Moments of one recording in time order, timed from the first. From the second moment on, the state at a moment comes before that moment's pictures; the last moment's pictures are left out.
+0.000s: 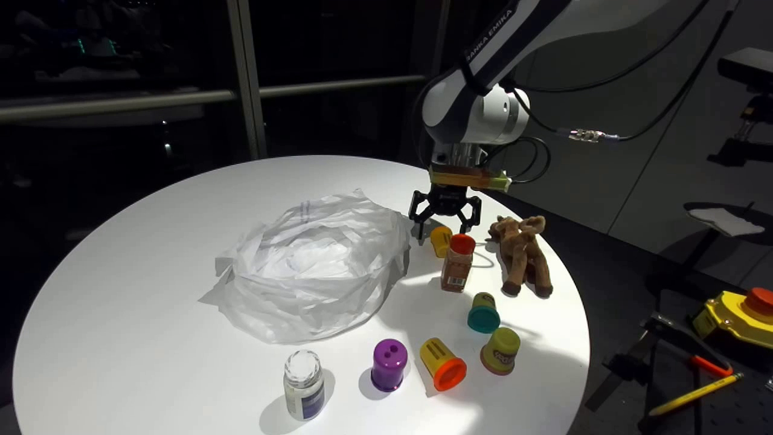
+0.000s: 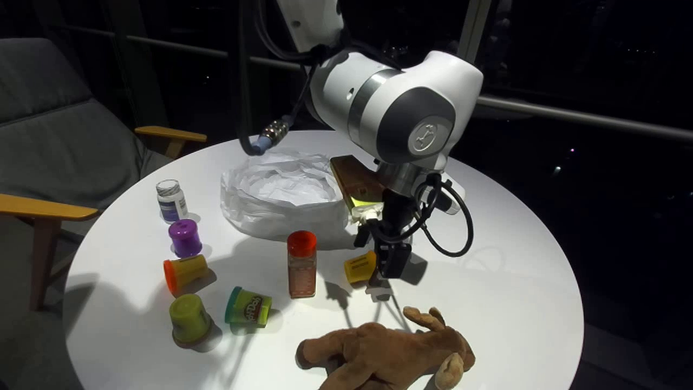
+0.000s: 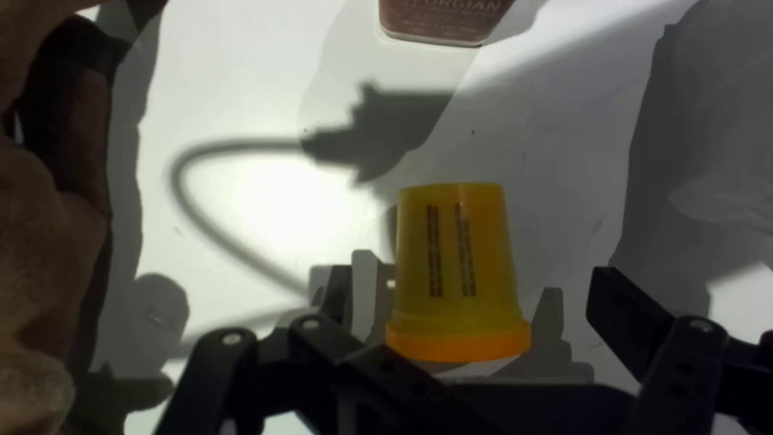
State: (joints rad) arm -0.10 0.80 -0.11 -1.74 0.29 2.35 0.42
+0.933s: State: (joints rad) arm -0.10 0.82 -0.10 -1.76 0.36 2.47 0.43
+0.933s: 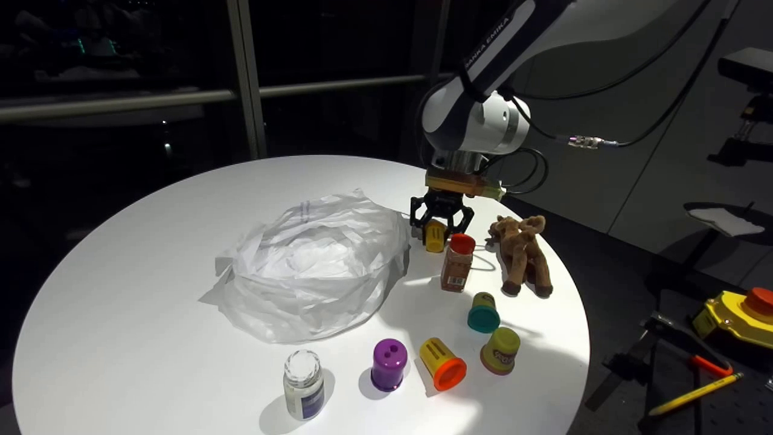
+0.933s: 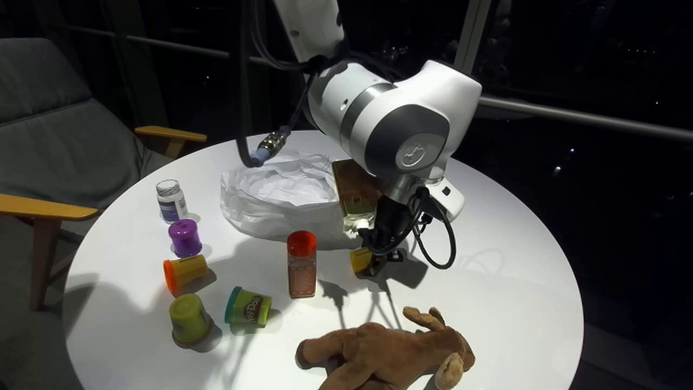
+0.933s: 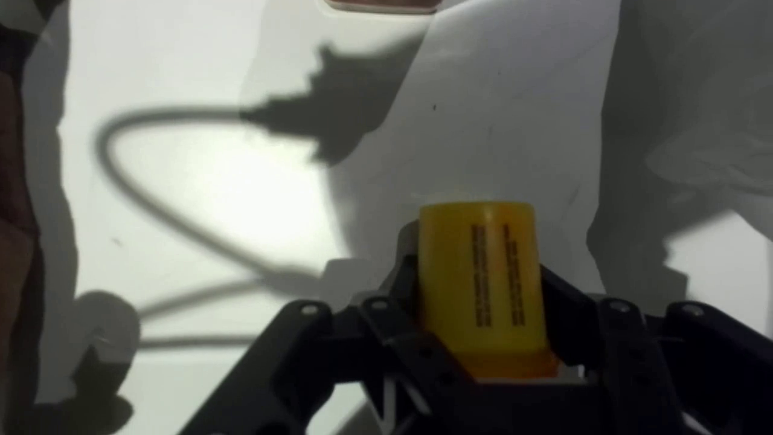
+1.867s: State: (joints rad) arm 0.47 0.64 -0.47 -2.10 0.31 3.11 0.80
